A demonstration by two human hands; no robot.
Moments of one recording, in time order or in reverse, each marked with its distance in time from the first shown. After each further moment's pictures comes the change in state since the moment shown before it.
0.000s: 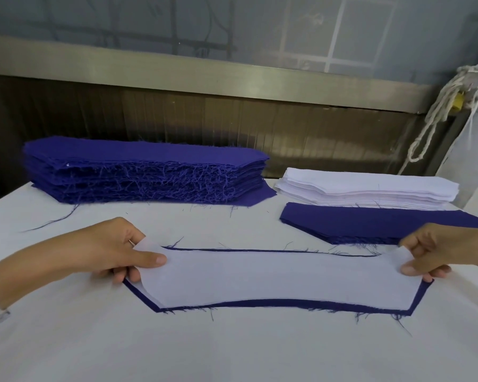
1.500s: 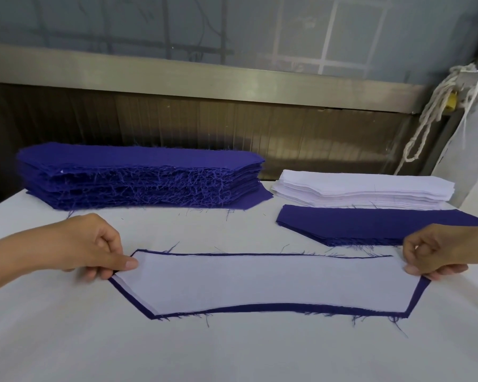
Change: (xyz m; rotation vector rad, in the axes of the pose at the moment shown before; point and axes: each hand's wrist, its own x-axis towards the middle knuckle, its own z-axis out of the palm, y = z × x) left_hand 0.004 -0.016 -0.030 0.149 0.033 -0.077; right_hand -0.005 0.007 -0.008 -0.018 0.025 0.109
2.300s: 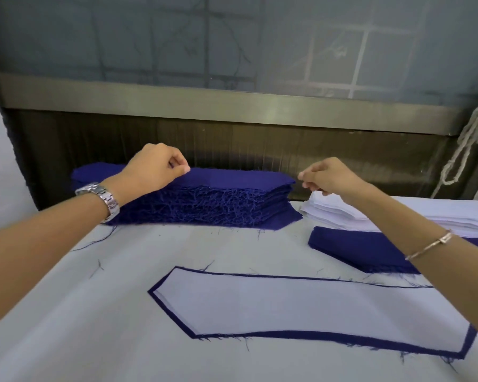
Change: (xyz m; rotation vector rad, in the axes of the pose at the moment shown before) left_hand 0.068 0.063 -0.079 0.225 0.756 0.443; right_hand 0.087 -0.280 0.028 0.261 0.634 -0.361
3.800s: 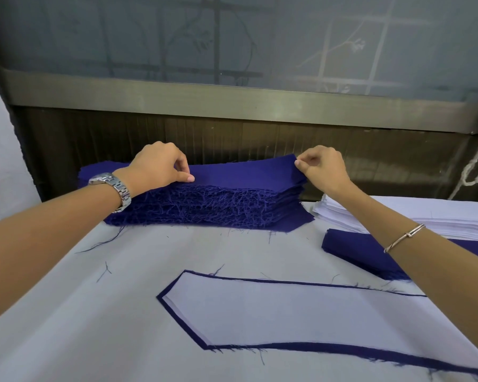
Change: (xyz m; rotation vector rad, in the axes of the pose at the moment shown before) left_hand 0.020 -0.018 0.002 0.178 -0.127 -0.027; right_hand 0.035 -0.001 0.036 -0.170 0.310 -0.319
